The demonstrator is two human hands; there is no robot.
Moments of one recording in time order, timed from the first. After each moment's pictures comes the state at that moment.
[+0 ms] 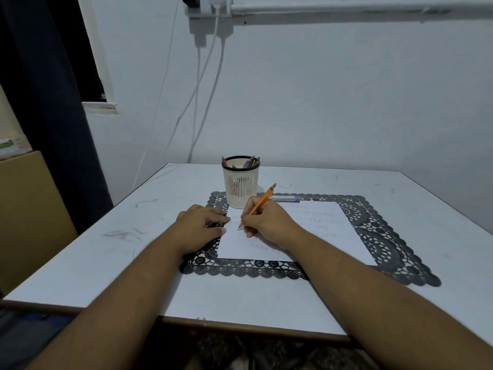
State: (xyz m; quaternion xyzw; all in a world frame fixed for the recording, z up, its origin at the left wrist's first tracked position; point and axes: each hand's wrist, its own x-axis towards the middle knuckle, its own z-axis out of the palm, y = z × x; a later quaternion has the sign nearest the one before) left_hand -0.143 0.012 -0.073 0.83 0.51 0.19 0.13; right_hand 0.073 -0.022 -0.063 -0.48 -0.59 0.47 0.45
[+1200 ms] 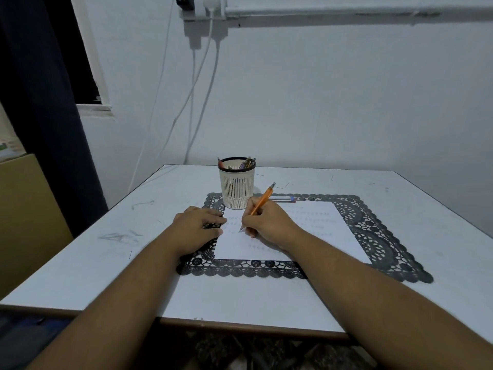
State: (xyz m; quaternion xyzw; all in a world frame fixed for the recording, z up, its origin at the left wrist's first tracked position) left_hand -0.141 0.010 -0.072 0.82 0.52 0.20 0.14; right_hand 0.079 -0.026 -0.062 -0.49 -0.59 0.45 0.46
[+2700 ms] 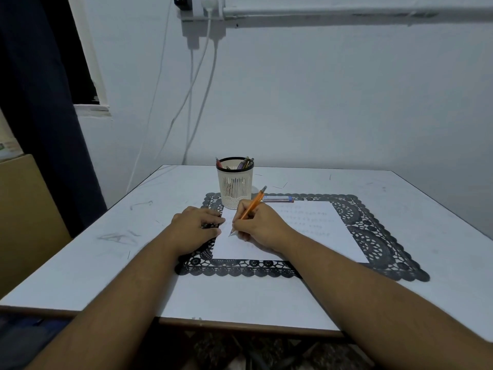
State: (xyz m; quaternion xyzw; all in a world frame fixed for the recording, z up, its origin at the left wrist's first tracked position) left_hand -0.141 0.010 -0.072 0.82 0.52 0.19 0.14; right_hand 0.069 -0.033 -0.065 -0.46 -0.60 0.49 0.44
